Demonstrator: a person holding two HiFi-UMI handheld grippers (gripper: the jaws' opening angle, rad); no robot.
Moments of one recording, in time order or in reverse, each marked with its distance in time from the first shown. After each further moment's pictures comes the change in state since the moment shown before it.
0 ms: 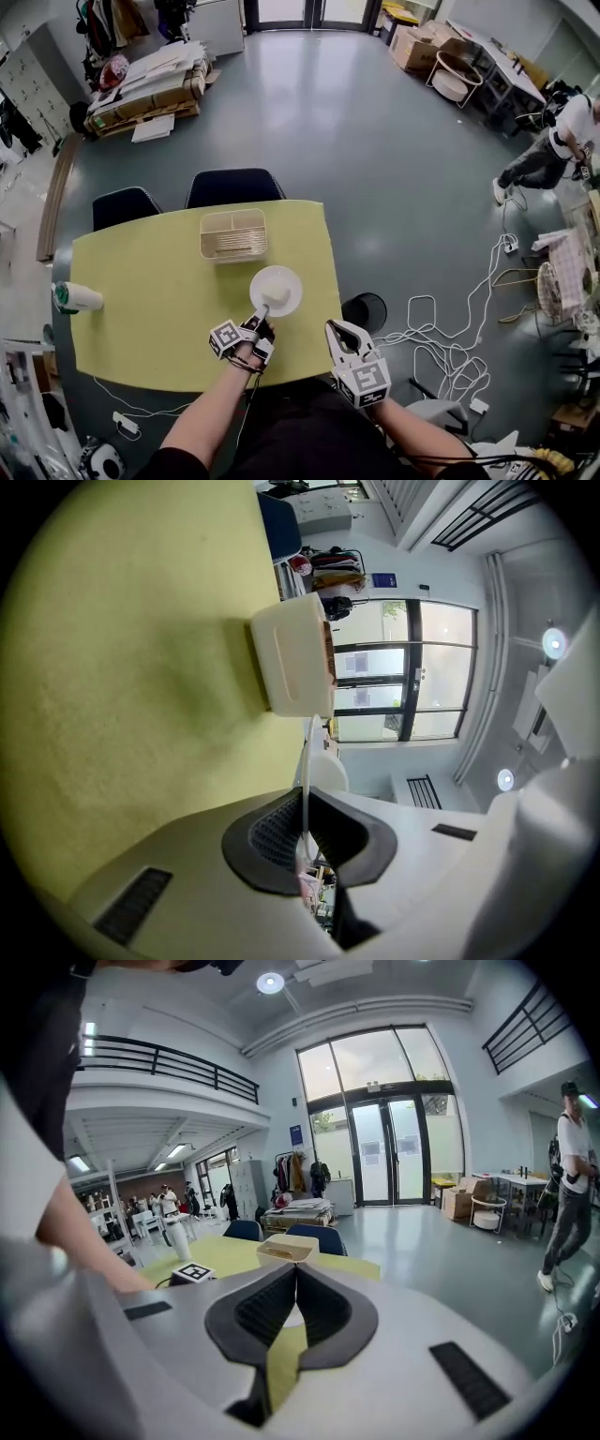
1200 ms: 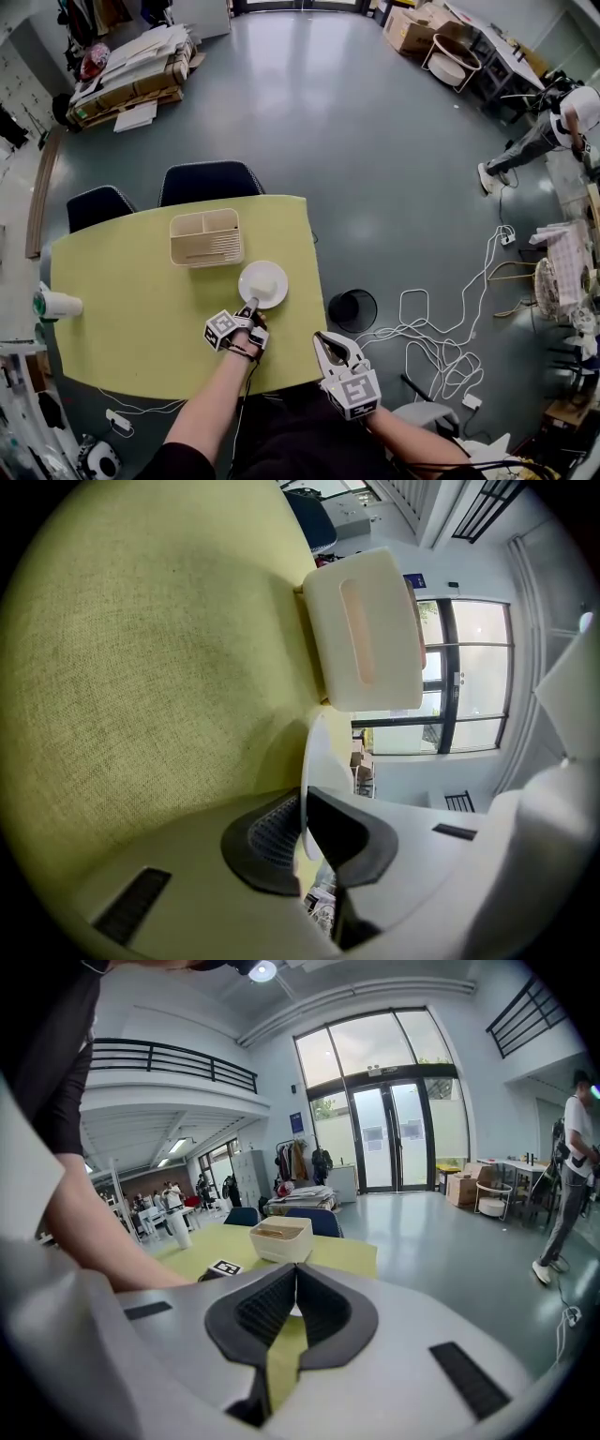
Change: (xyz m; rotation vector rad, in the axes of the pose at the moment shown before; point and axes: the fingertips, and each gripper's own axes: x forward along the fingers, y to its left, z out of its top) left arm 0.086 0.079 0.007 -0.071 -0.077 0.206; right arm 0.020 -0.045 -0.046 0.024 0.074 0.038
